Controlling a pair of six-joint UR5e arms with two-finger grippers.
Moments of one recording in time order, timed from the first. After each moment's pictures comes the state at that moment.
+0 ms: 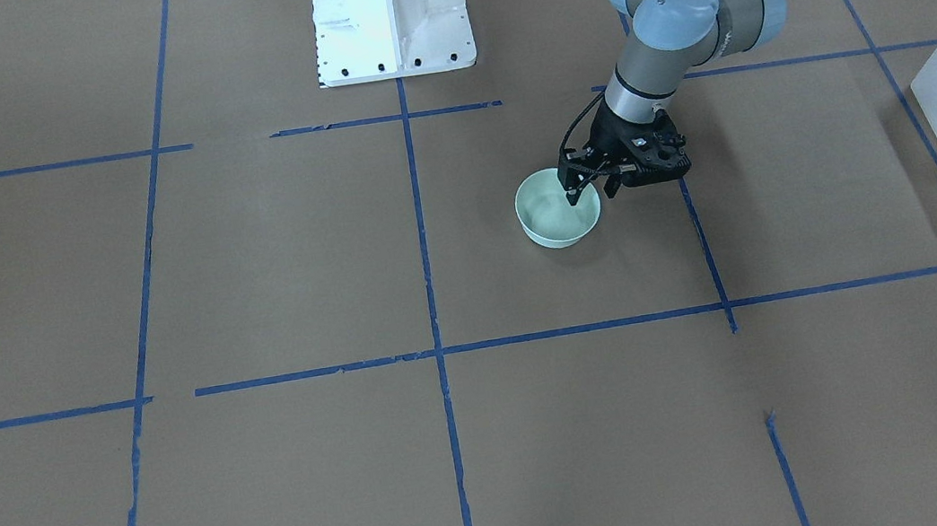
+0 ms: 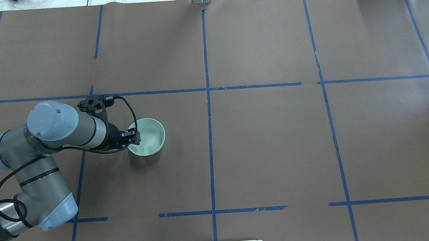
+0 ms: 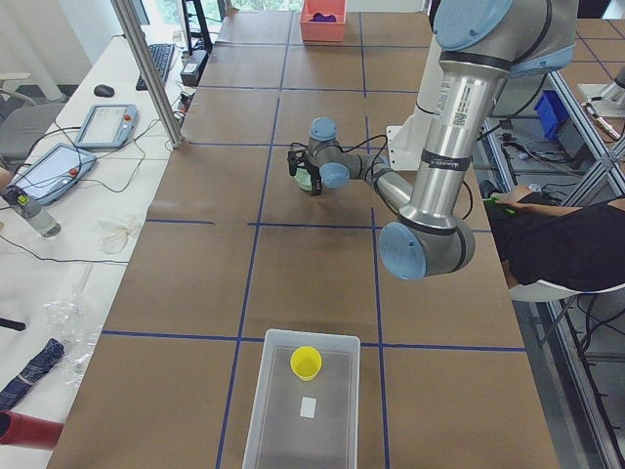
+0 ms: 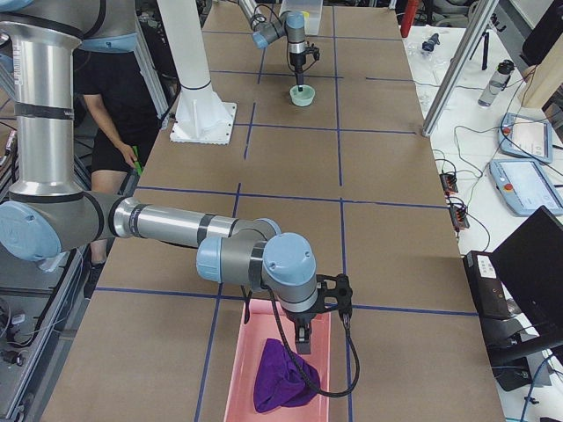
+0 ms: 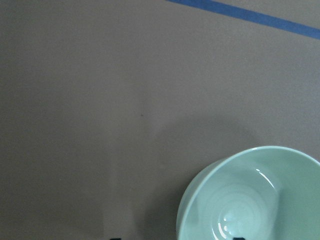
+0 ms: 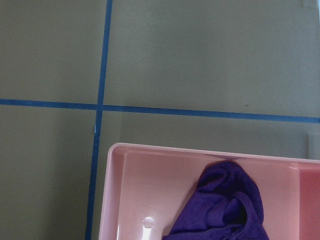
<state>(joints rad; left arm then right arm) -0.56 -1.86 -1.75 -2.04 -1.91 -1.38 1.77 -1.65 1.64 -1.52 2.31 -0.17</state>
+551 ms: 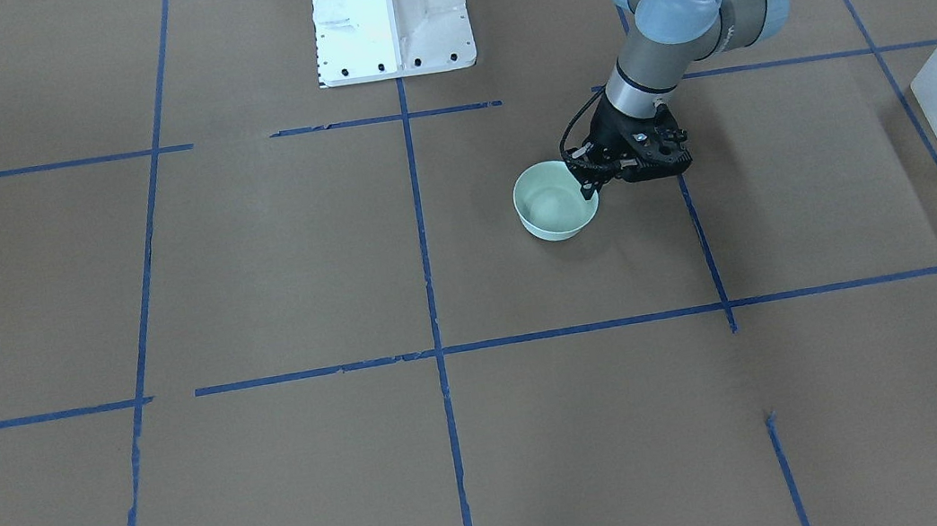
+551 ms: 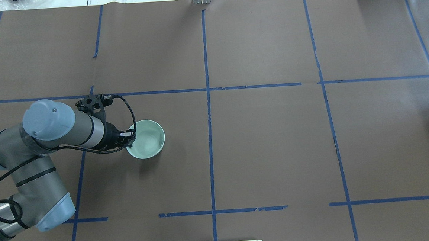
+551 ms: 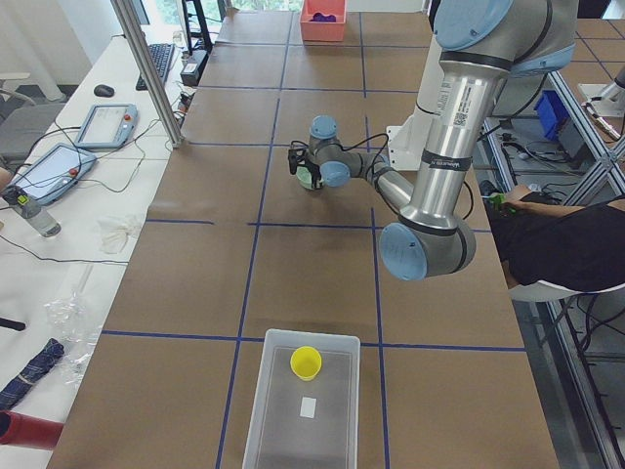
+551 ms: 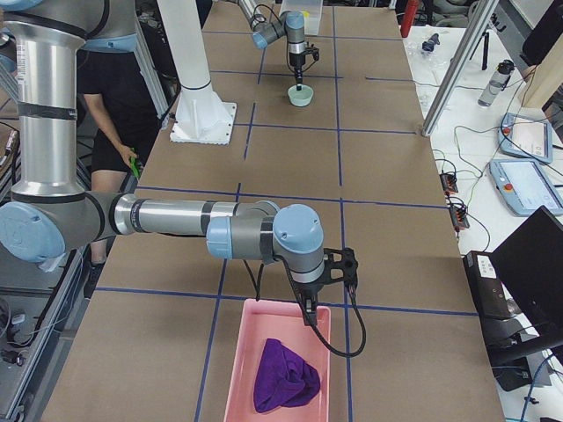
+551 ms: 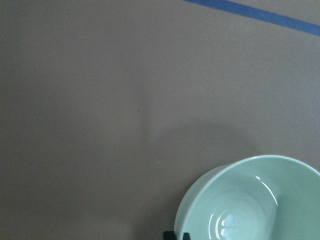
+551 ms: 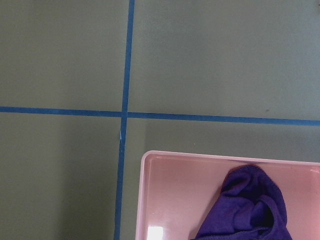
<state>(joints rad) -0.58 -1.84 -1.79 -2.03 -1.93 -1.38 1.72 -1.66 1.72 -1.54 2.31 -0.06</state>
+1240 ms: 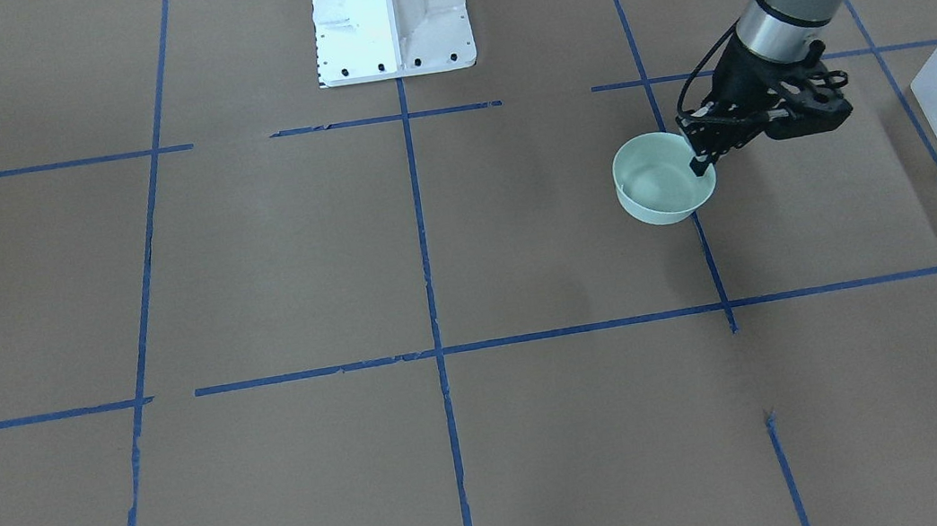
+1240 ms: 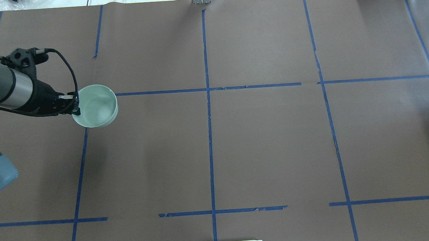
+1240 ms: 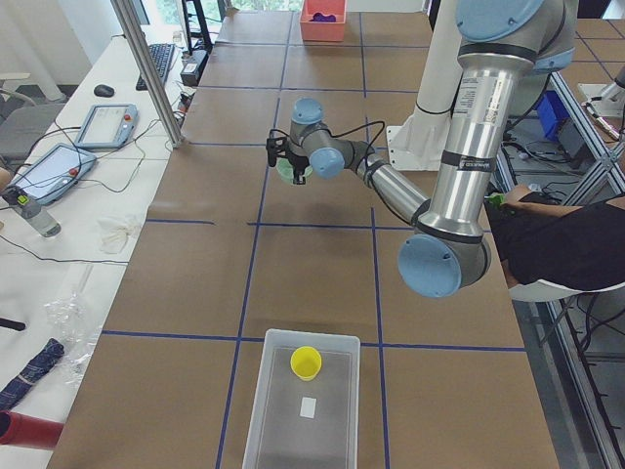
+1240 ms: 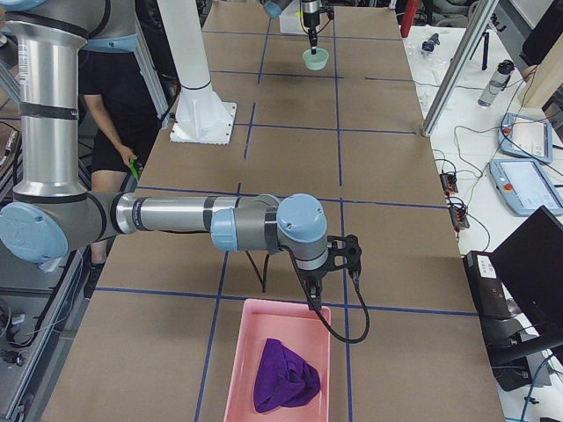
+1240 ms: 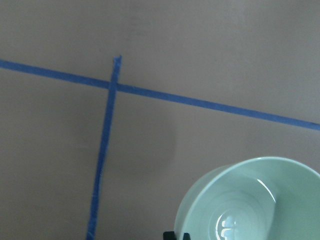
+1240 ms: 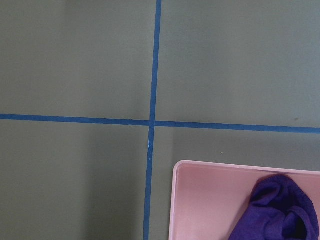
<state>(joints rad) -0.89 -1.74 -1.99 -1.80 -2.08 -1.12 1.71 -1.65 1.73 -1.54 2.38 -0.06</state>
